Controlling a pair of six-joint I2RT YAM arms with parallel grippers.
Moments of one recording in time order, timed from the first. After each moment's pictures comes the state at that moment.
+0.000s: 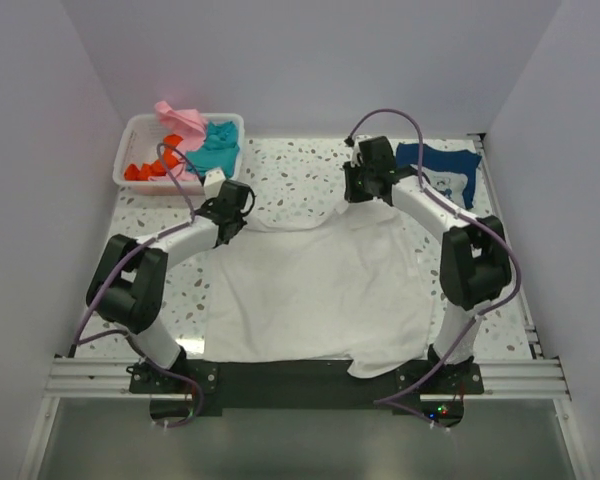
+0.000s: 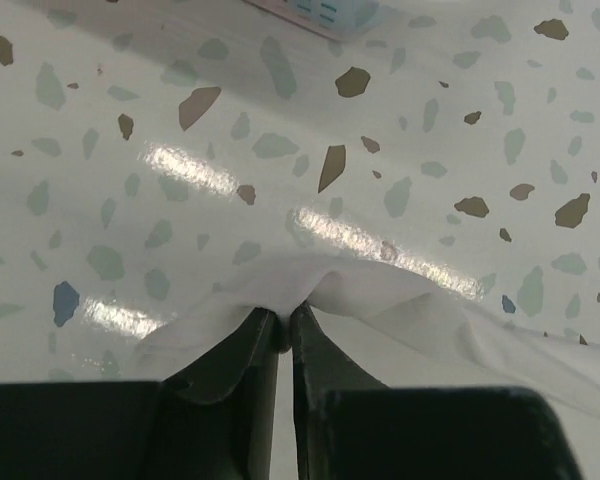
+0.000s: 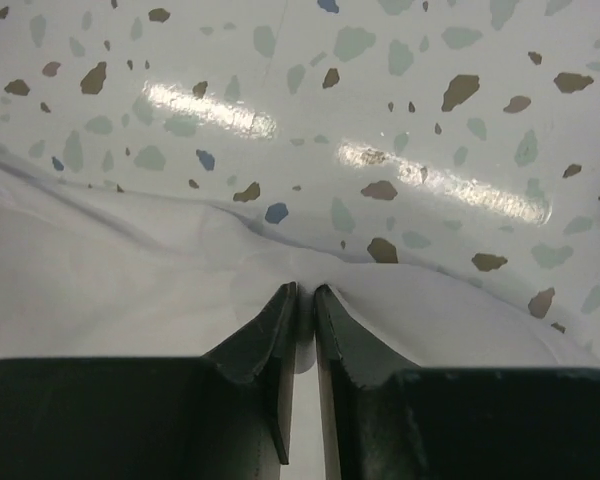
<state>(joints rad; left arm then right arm) -0.40 1.64 0.97 -0.19 -0.53 -0.67 0.37 1.81 1.41 -0.41 -0.06 0.16</state>
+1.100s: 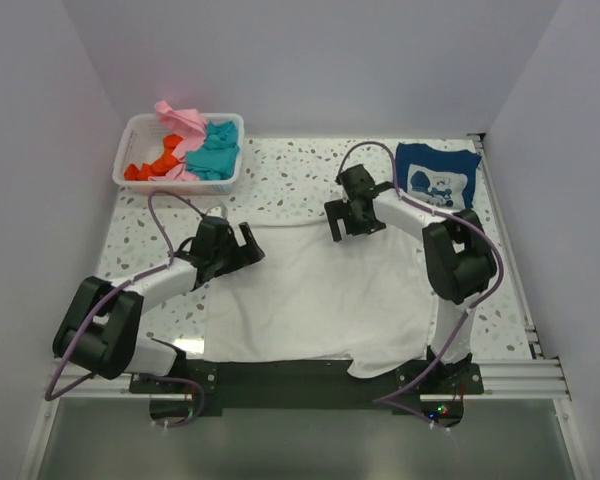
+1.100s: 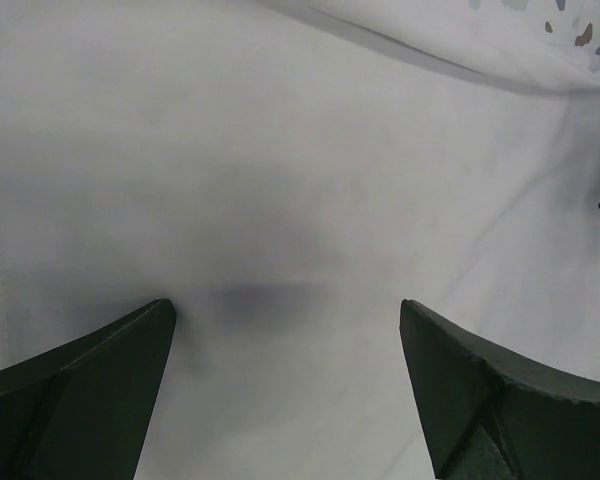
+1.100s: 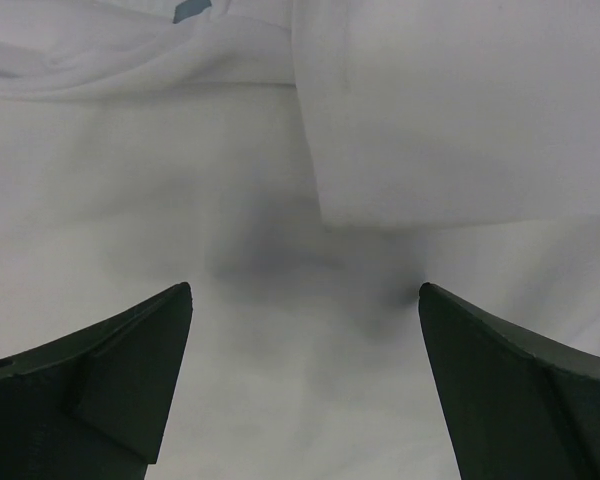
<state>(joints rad) -0.37 1.39 0.58 -0.01 0.02 -0.70 0.45 1.92 1.36 -0.57 0.10 0.17</state>
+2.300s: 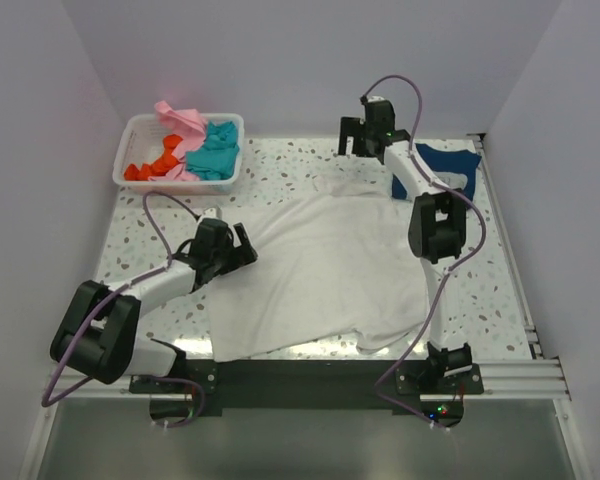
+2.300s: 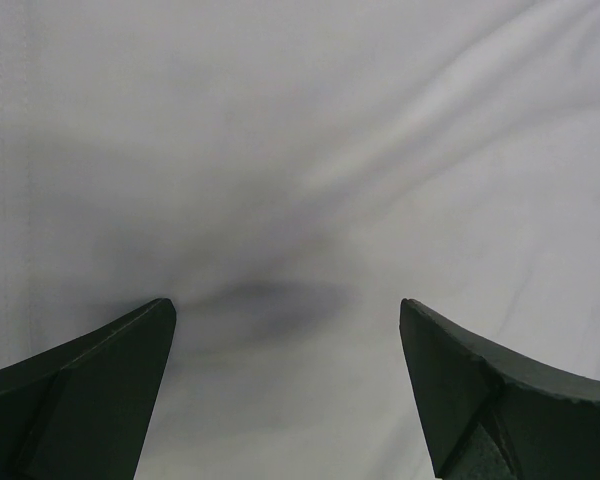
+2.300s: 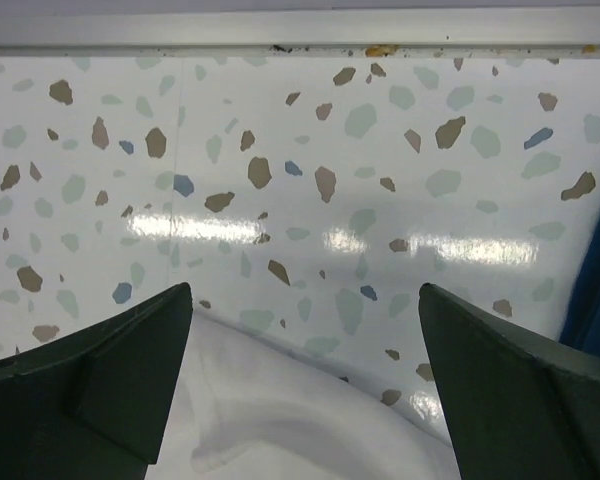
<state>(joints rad) -0.37 1.37 0.56 -0.02 -0.08 -0.70 0.25 2.44 2.25 -0.47 0.04 0.24</state>
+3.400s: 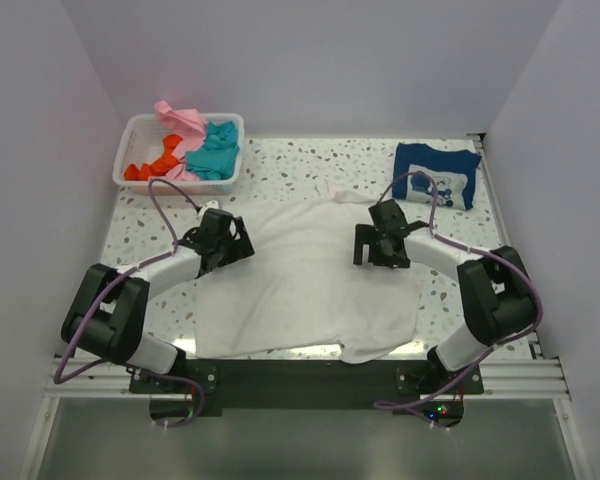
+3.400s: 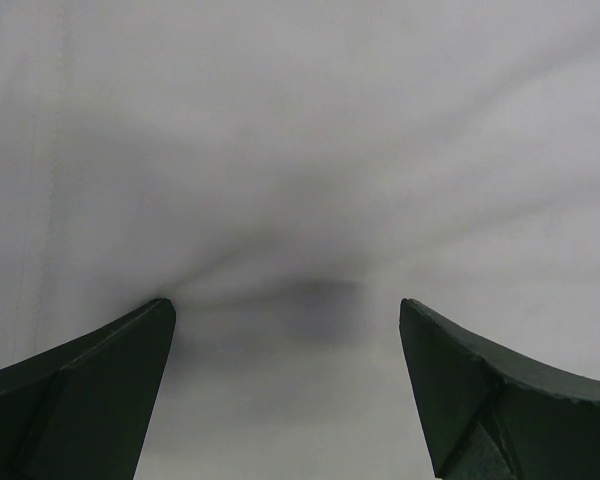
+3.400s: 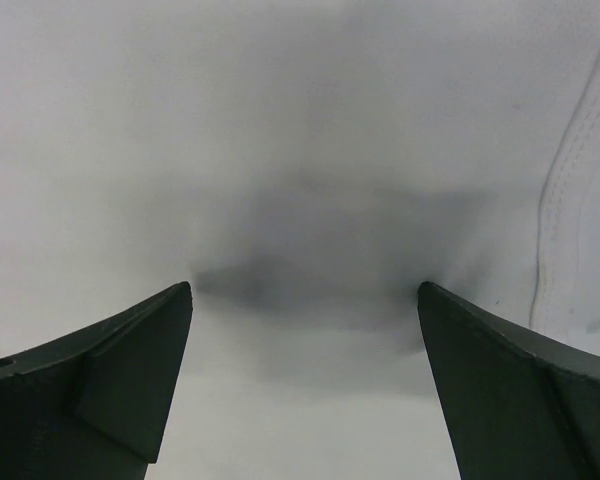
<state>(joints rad) -0.36 1.47 0.67 -0.11 -0.19 -0.65 0.39 1.62 0.90 -0.41 0.12 0.44</state>
